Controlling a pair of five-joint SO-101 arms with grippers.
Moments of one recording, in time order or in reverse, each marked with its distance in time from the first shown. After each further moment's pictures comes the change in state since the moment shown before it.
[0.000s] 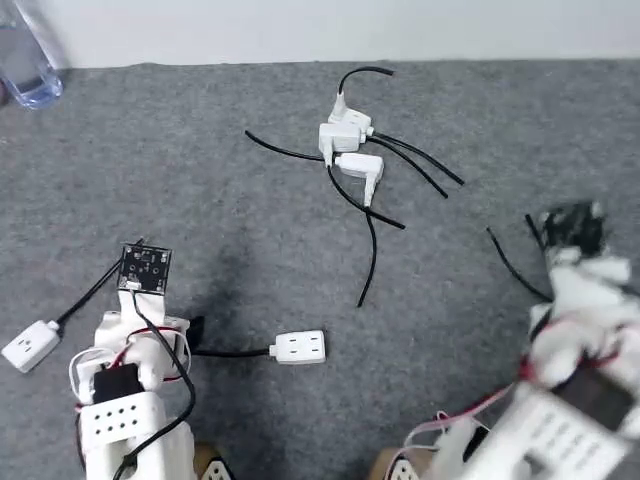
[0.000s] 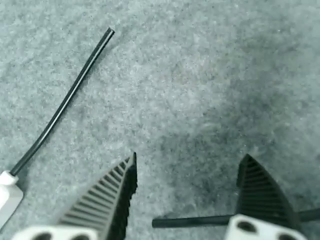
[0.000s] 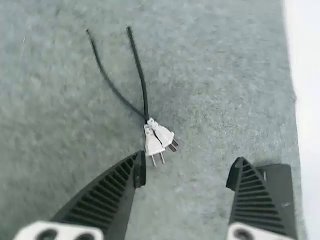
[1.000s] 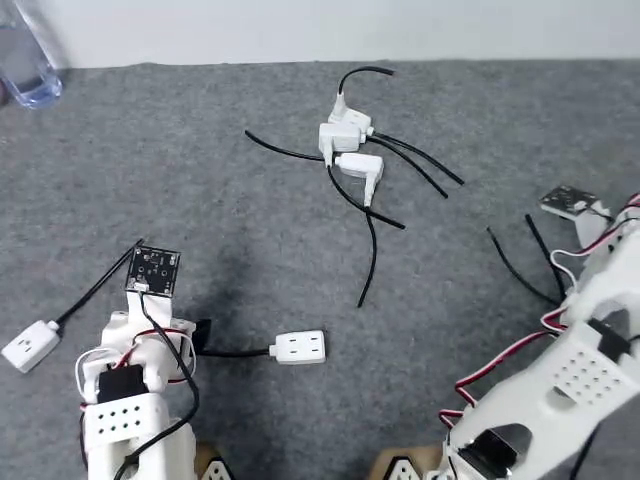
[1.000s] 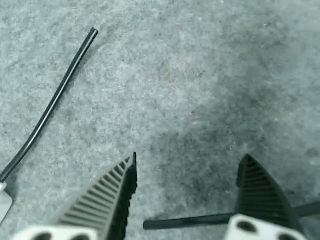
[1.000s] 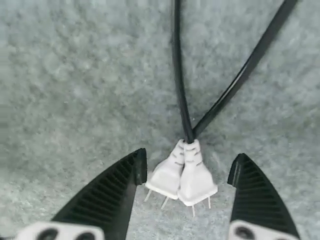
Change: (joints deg) left arm 2.0 0.0 1.0 -0.4 0.0; right arm 4.4 87.6 -50.6 9.9 33.6
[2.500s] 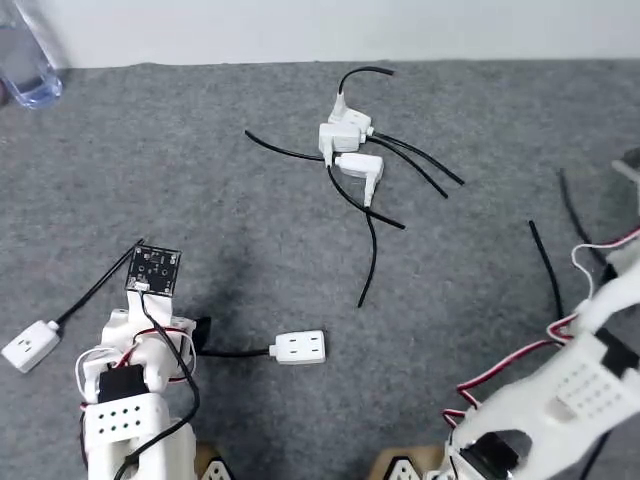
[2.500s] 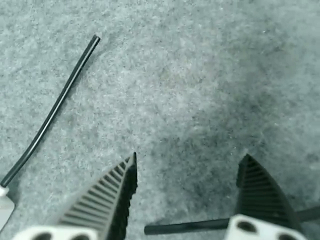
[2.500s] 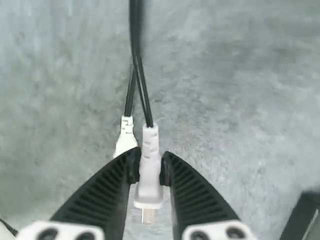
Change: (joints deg) left arm 0.3 0.0 0.0 -1.1 0.0; right arm 2.4 -7.1 -16.1 9.6 -25.5
